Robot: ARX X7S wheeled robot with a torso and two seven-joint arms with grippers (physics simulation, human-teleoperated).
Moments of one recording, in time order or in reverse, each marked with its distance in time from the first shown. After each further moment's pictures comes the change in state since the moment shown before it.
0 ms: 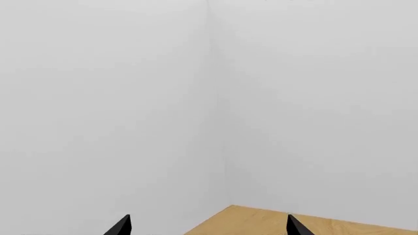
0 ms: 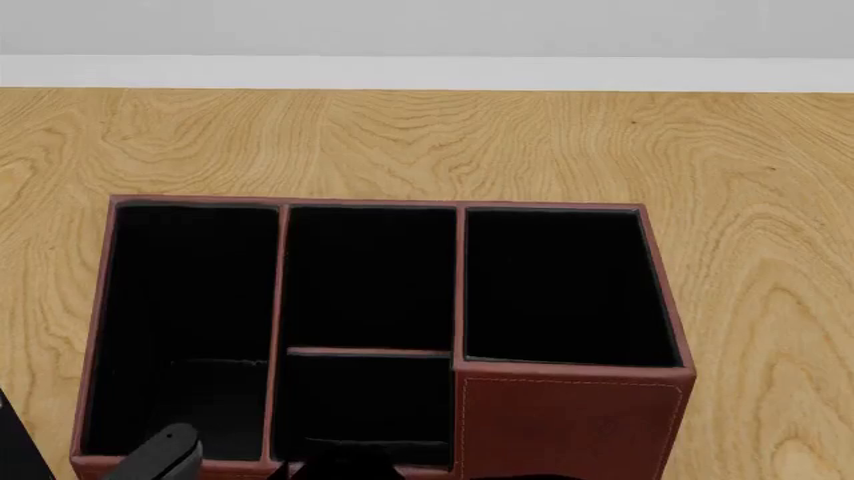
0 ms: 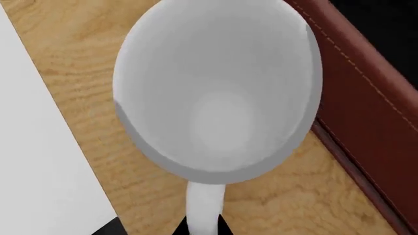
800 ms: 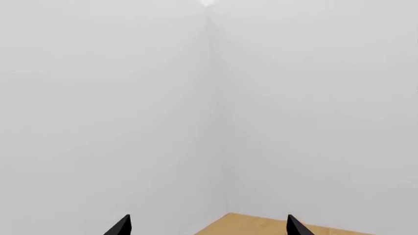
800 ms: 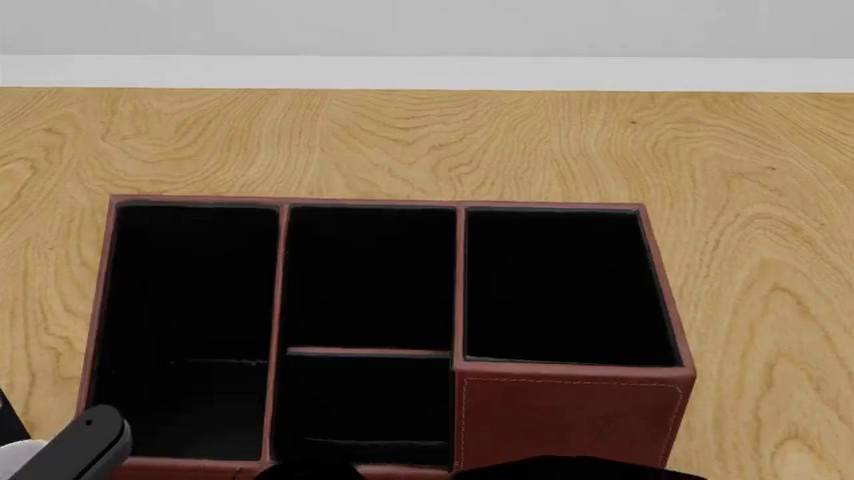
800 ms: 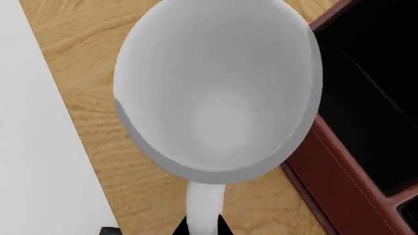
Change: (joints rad) left arm 0.048 0.003 -0.063 0.078 -0.025 -0.017 -0.002; right arm 0.076 0.015 0.010 -0.265 0.012 -0.078 0.231
